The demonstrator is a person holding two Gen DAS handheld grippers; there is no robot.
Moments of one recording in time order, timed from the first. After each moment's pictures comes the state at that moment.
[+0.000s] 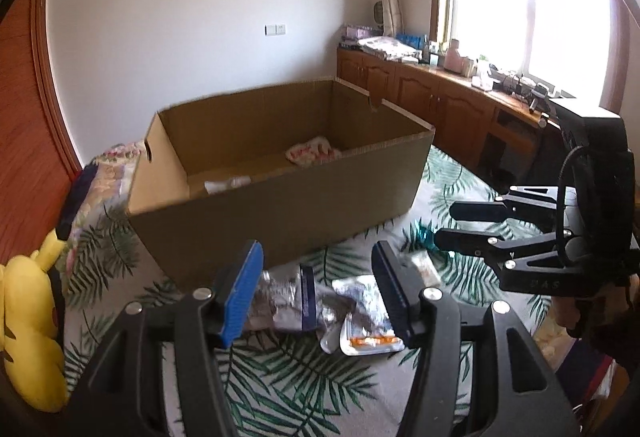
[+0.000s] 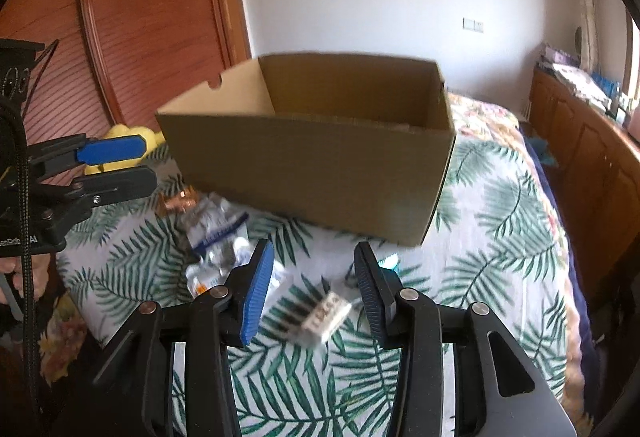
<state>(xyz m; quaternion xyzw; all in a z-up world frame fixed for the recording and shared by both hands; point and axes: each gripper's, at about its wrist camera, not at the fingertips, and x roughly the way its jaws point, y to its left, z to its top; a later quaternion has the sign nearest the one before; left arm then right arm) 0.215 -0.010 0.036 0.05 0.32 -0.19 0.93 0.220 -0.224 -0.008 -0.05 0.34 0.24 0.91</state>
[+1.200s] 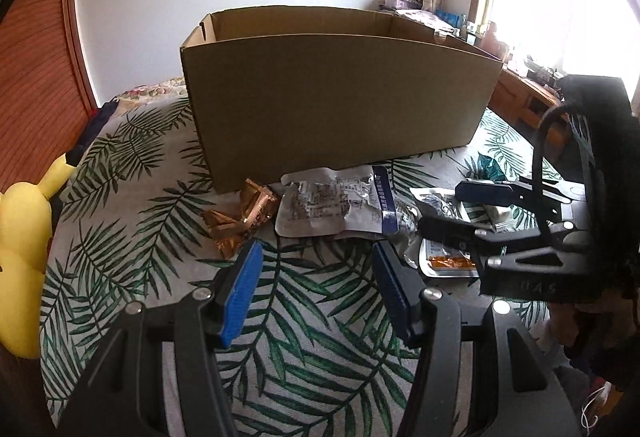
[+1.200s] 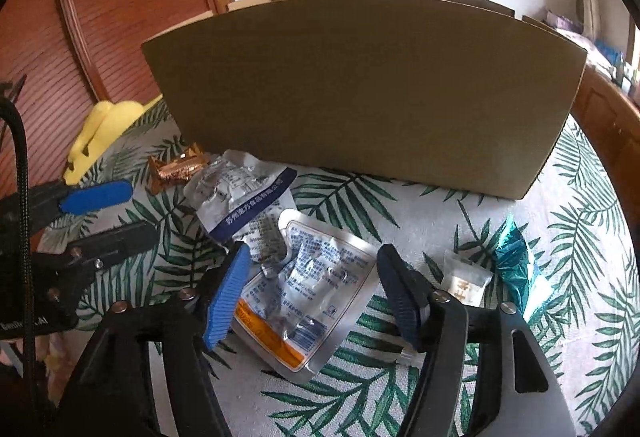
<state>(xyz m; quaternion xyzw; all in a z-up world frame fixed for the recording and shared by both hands) 0.211 0.045 -0.036 0.01 0.38 -0.14 0.91 0.234 -0.146 -0.068 -0.05 0.39 0.22 0.89</state>
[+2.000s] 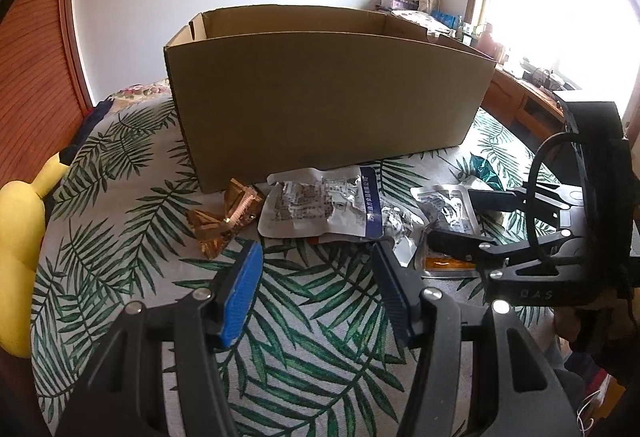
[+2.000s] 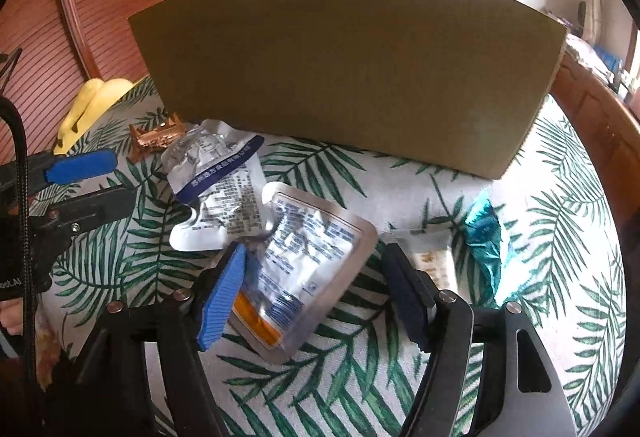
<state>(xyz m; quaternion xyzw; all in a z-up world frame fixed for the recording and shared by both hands) 0.212 0.037 -0.037 0.01 0.38 -0.15 0.91 0.231 -0.166 -0.075 -0.08 0.42 0.21 0.88</state>
